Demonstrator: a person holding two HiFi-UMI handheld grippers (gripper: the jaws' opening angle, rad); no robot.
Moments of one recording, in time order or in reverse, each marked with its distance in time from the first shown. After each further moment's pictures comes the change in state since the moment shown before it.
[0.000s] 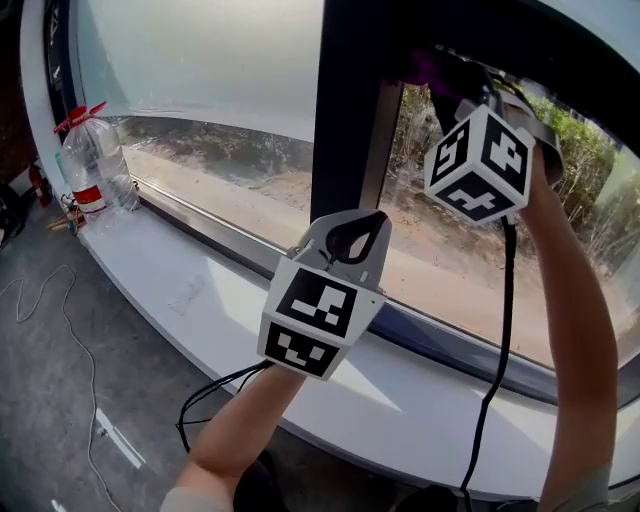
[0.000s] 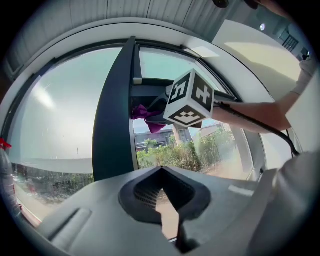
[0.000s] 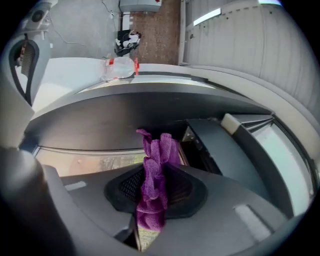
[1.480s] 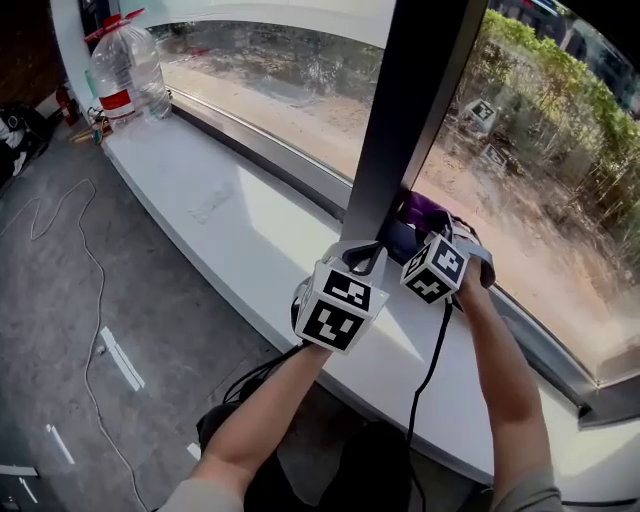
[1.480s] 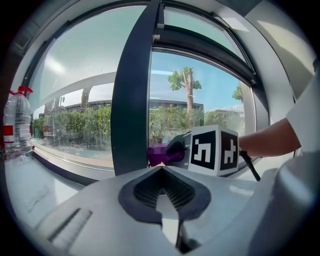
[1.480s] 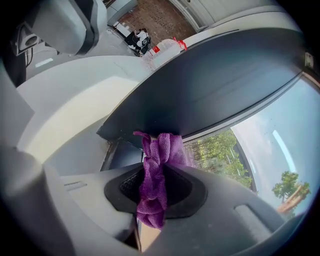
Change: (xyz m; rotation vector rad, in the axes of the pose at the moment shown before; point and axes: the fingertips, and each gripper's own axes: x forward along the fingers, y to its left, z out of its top) left arm -0.043 -0.035 -0.245 -0.221 0.418 0.083; right arm -0.050 0.451 -0.075 0.173 0.148 0.684
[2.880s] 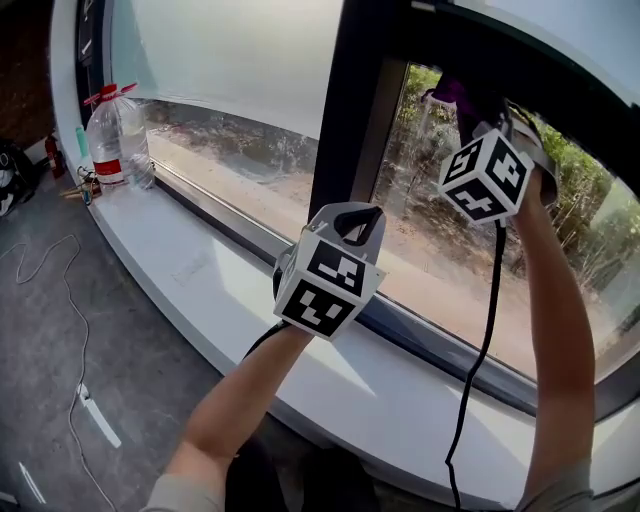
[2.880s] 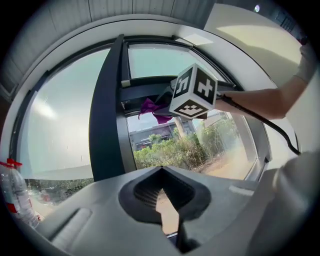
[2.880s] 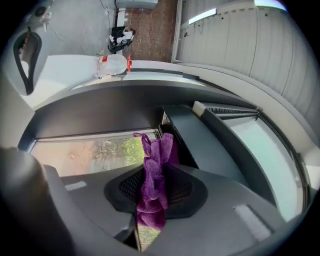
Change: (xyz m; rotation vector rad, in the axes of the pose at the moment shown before) left arm -0.068 -0.043 0.235 0.304 -0.329 0.018; right arm -0.292 -0.365 0.086 -0.127 -0.127 -0.757
